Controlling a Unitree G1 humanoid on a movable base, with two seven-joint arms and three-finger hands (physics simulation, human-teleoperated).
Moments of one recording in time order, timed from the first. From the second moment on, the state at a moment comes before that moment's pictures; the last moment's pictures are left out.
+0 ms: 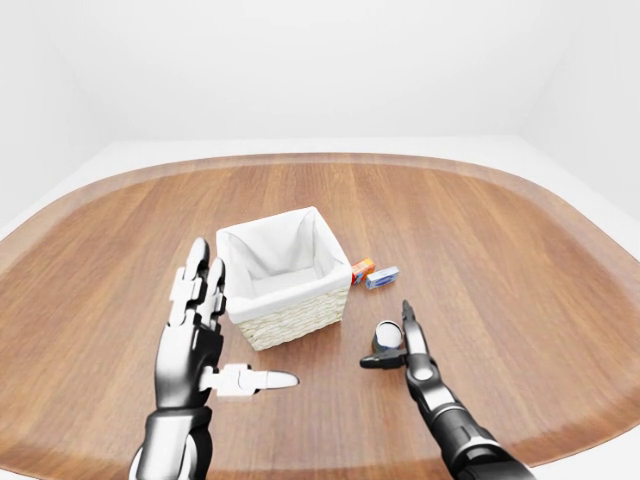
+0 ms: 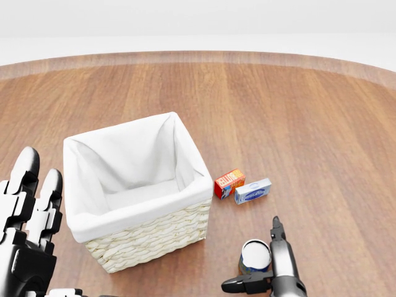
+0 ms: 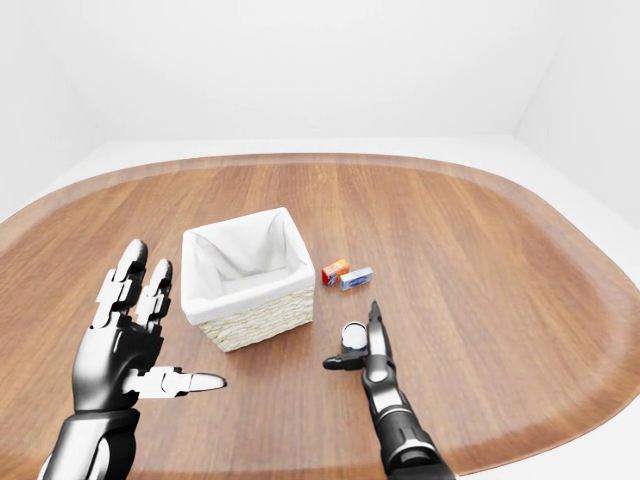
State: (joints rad) left arm 0.39 -0.01 0.00 -0.74 -0.06 0.09 -0.12; right arm -0.31 -0.04 -0.02 0.98 -0.22 -0.09 -0.25
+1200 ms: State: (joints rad) left arm 0.43 0.00 -0.01 -0.78 -0.06 0.09 -0.12; right arm -0.54 -0.04 -0.07 1.28 -0.29 -0.09 -0.30
